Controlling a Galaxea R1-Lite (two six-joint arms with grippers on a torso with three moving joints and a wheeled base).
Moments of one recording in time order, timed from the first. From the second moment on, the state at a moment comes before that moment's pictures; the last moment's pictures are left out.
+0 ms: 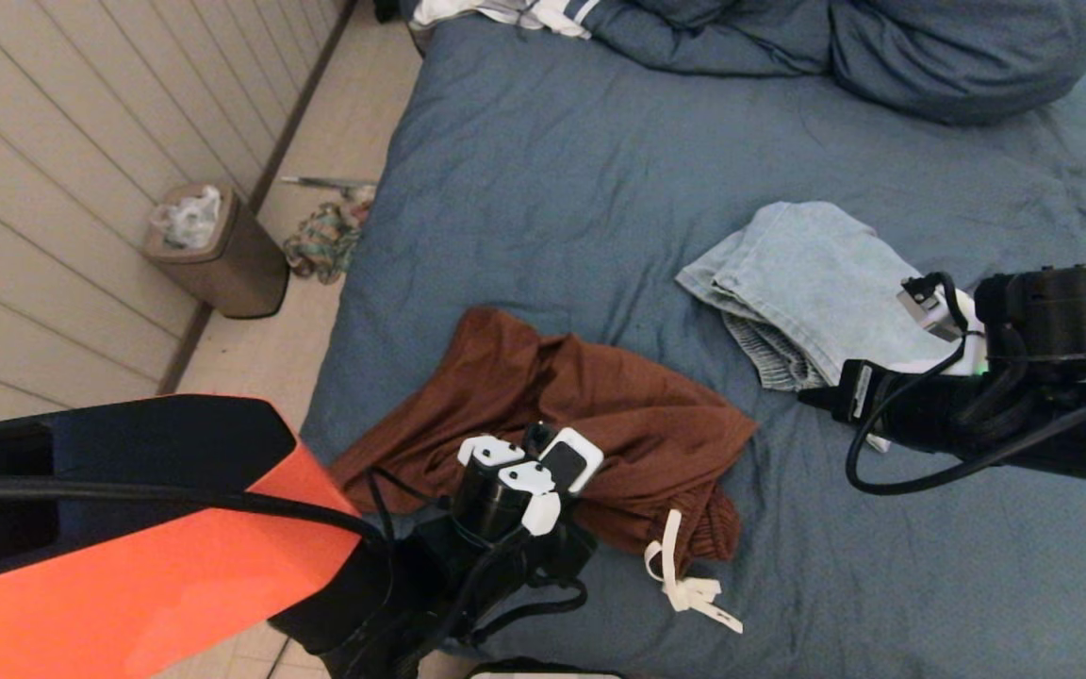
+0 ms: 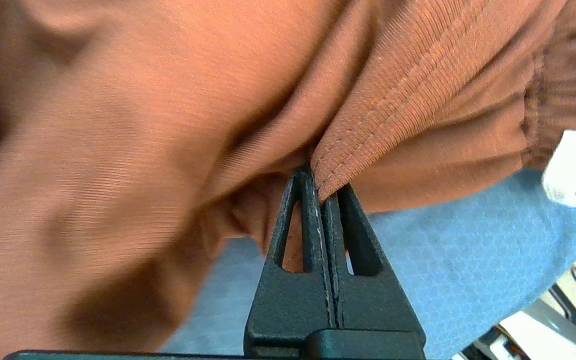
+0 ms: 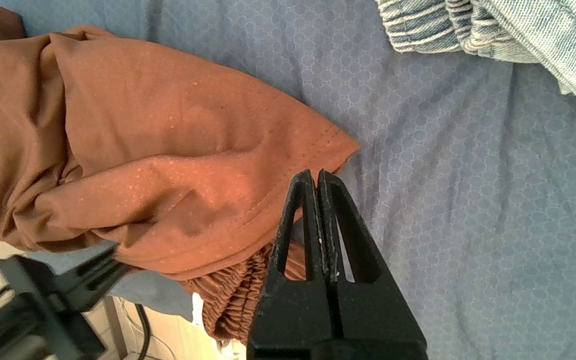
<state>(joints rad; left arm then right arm) -0.88 2.16 -0.84 -0.93 0.20 0.16 0.13 1.57 -0.84 -0.26 0.21 0.38</state>
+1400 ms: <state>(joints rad) -0.36 1.77 -0.77 -0.78 0.03 0.07 0.14 1.58 -0.83 -0.27 0.21 0.38</state>
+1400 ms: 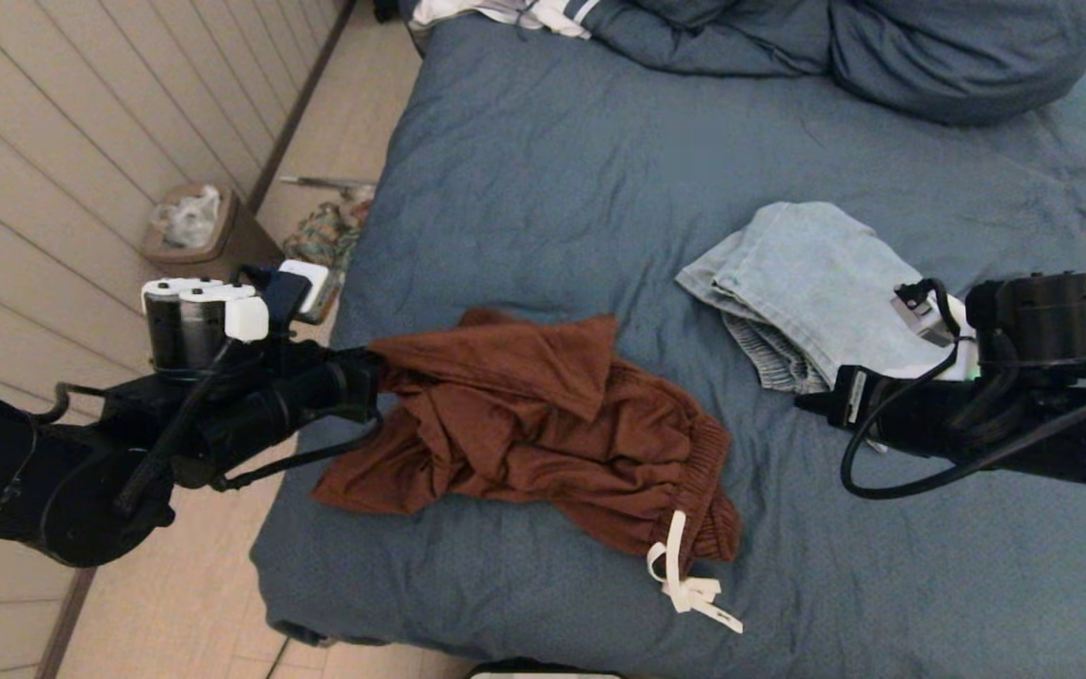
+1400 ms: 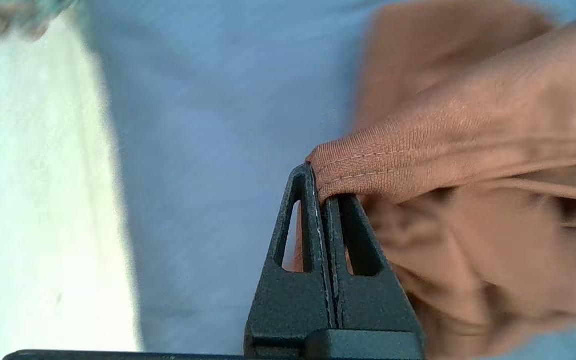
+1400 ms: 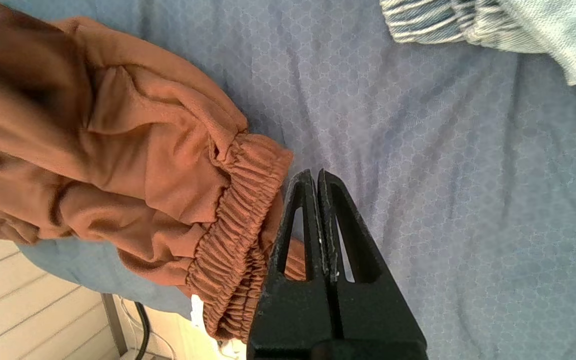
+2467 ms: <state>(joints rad) -0.17 1.91 -0.41 -1.20 -0.06 0.05 0.56 1.83 -1.20 -0.17 0.12 0.38</state>
